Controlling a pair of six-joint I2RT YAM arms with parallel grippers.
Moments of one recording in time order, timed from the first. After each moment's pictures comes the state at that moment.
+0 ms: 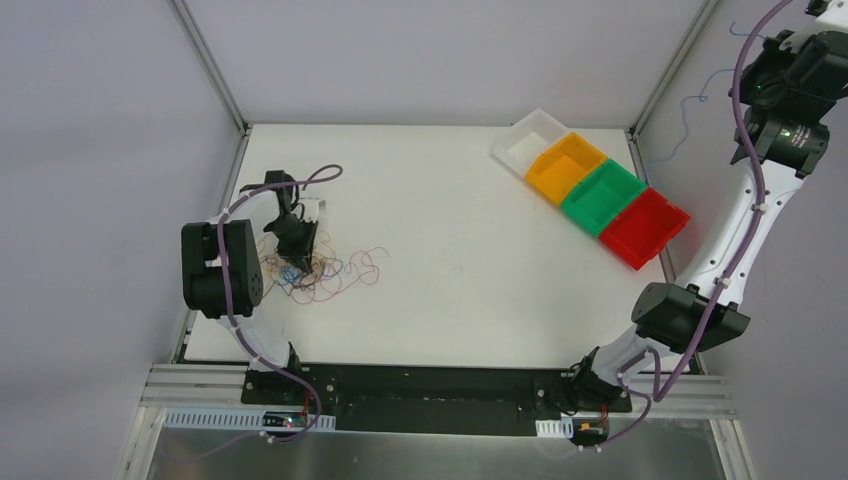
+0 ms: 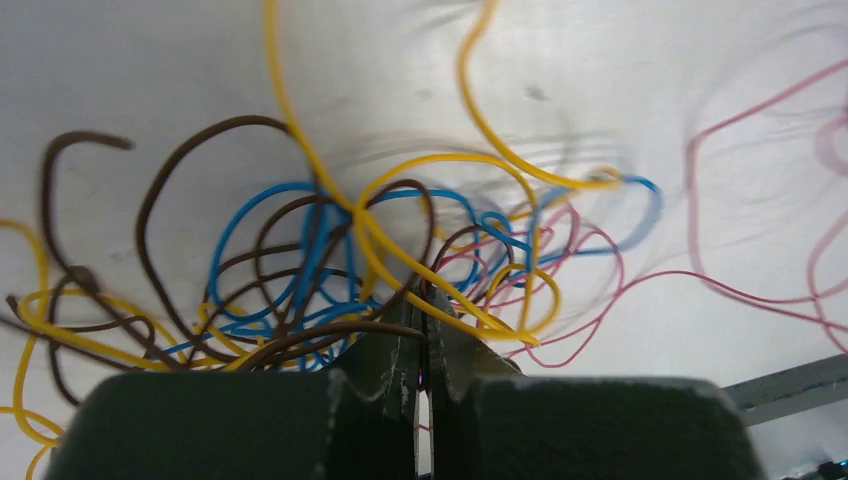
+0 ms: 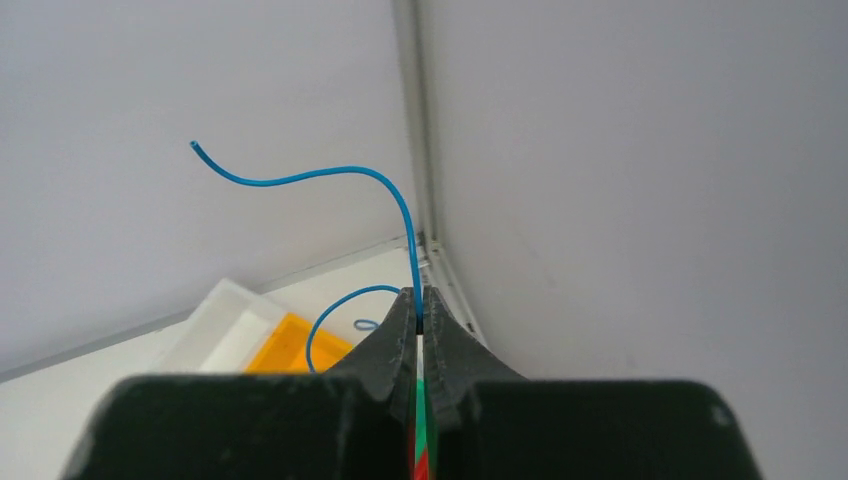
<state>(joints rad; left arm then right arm) 0.11 1.76 1.11 -0.85 0.20 0.28 -0.48 1.65 2.17 -0.64 -0.10 0.02</state>
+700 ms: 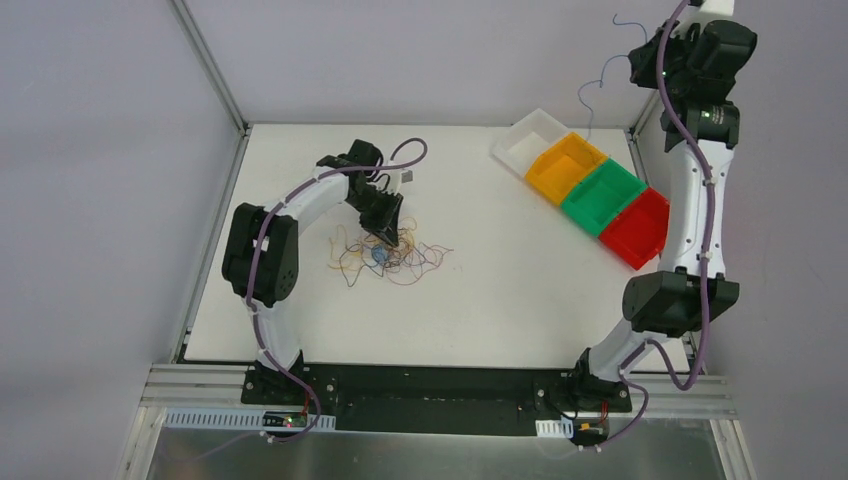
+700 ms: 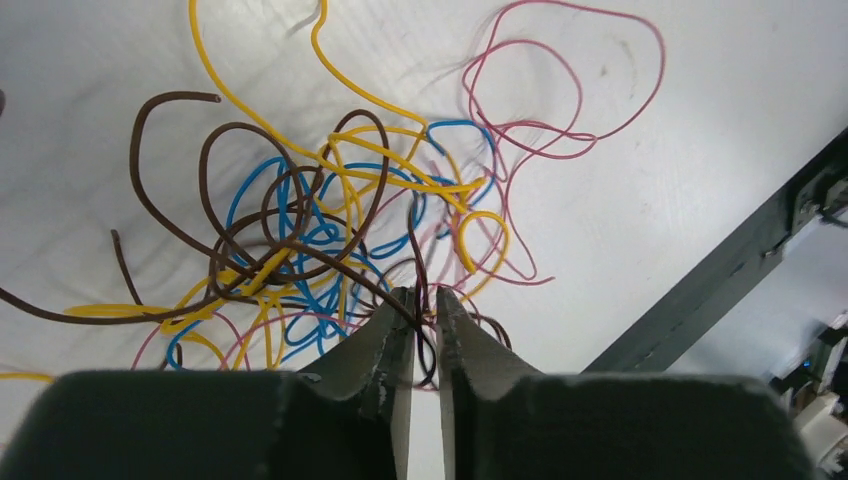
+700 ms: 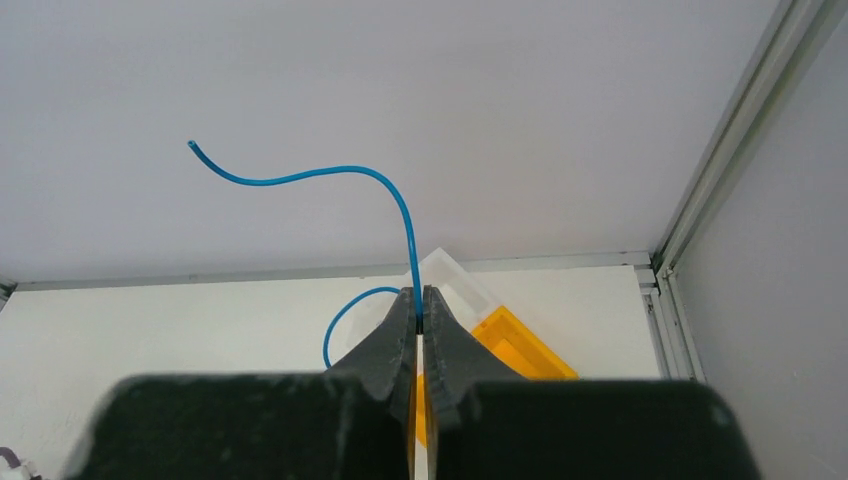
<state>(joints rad) -0.34 1.89 1.43 -0.81 0.50 0.07 -0.17 1.67 2.07 -0.51 -0.25 0.14</state>
